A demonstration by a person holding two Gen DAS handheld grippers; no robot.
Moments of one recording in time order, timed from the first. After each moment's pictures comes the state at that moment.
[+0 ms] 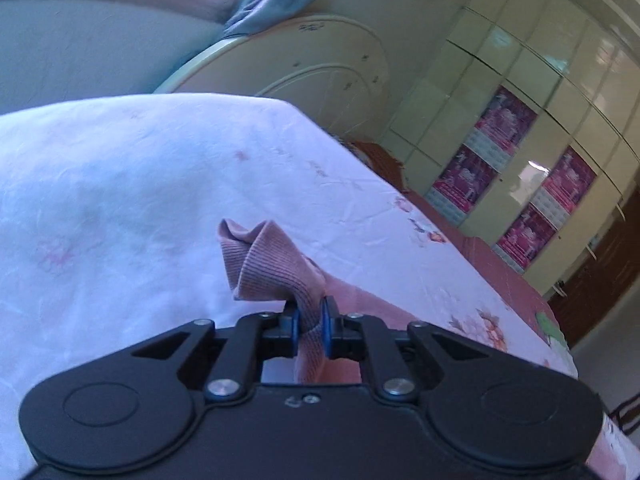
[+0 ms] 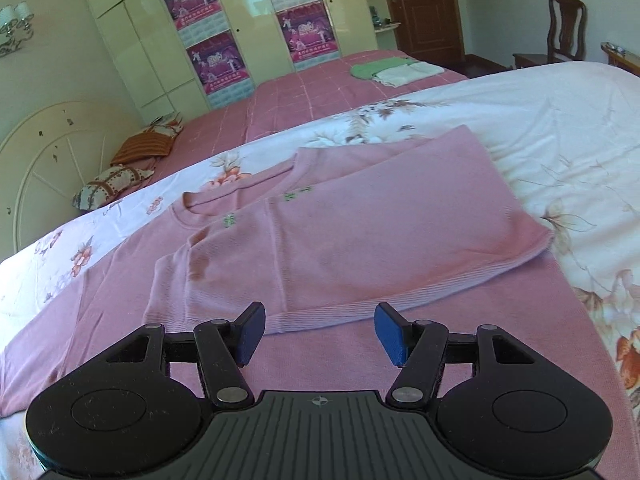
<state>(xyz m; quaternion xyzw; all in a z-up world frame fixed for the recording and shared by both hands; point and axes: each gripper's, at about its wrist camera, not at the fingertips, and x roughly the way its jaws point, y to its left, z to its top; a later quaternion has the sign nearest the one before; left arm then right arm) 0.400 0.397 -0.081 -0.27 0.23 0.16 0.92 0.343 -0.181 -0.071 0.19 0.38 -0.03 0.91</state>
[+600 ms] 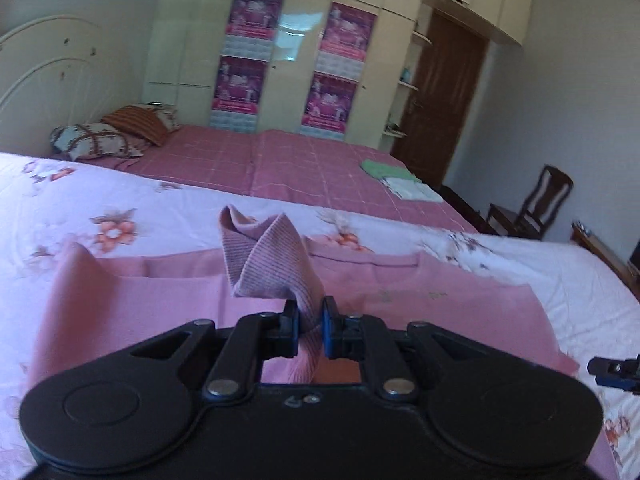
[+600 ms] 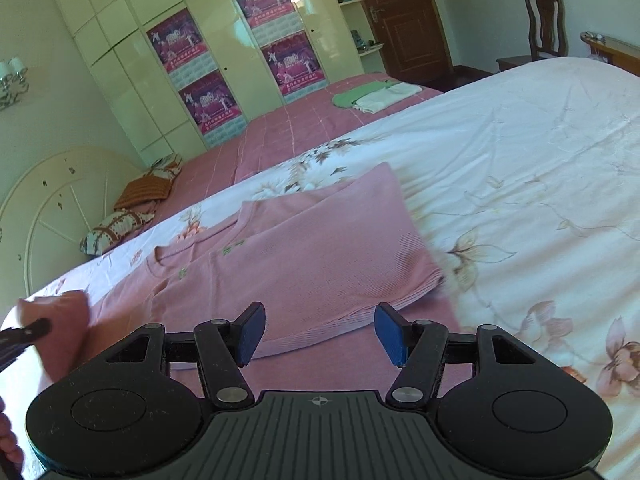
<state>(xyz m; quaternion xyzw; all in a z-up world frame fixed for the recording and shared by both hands) 0.485 0.026 -0.068 -0.06 0.30 -0.13 0.94 0.309 -0.283 -0.057 0.24 0.33 -0.03 0.91</state>
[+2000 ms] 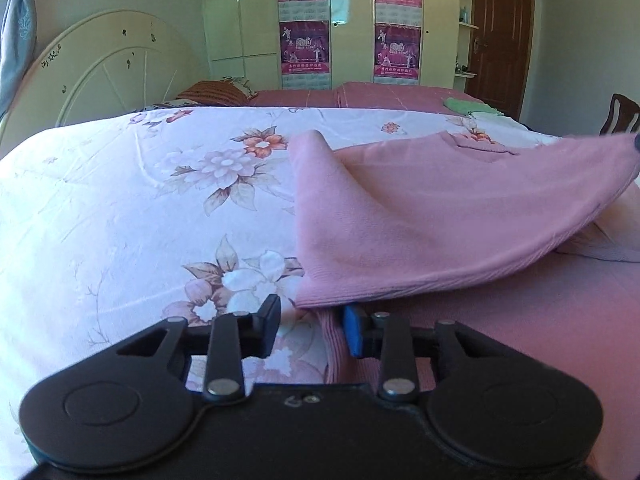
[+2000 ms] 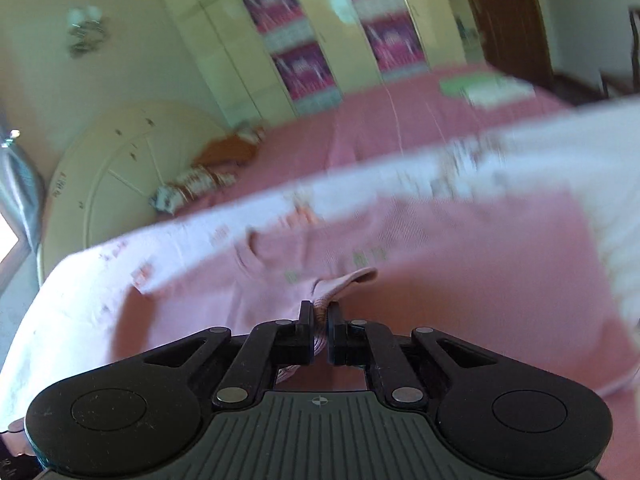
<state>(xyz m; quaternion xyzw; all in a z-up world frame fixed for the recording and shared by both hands) 0.432 0.135 -0.131 0.03 0.35 -0.01 0.94 0.391 -0.205 -0.043 0.19 0.32 0.11 0.92</state>
